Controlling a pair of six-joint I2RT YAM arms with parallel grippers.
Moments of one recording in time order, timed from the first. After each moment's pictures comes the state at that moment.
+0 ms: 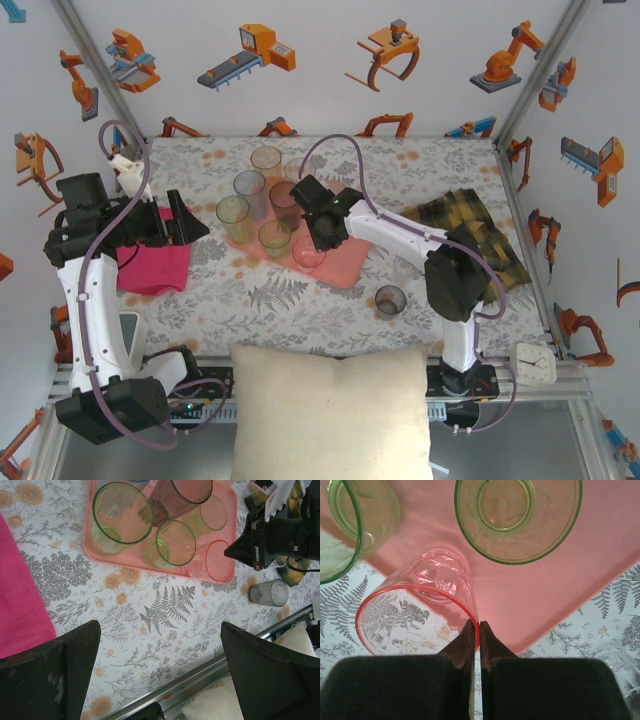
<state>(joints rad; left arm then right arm) 0.25 1.07 1.27 -1.04 0.72 0.12 0.84 1.93 1.61 -0.83 0.18 0.40</state>
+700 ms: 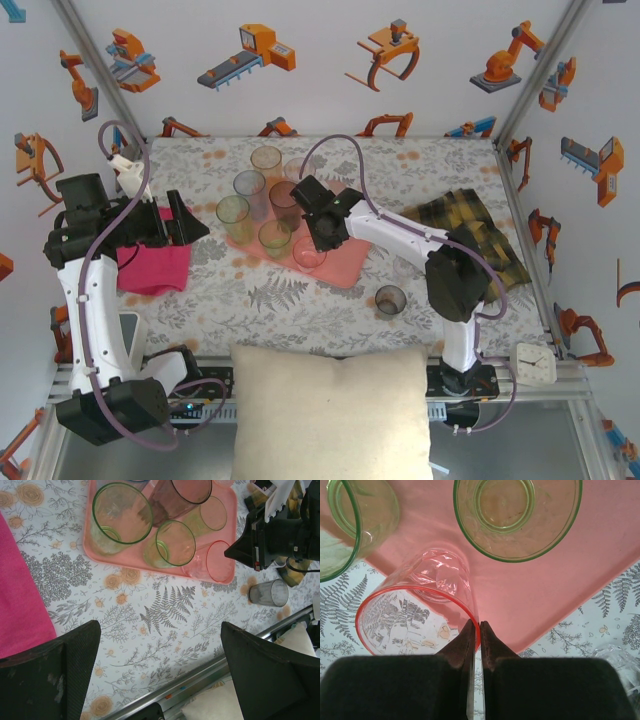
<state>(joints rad) 0.25 1.07 1.27 -1.04 0.72 0.12 0.84 1.92 1.60 -0.83 0.18 0.40</state>
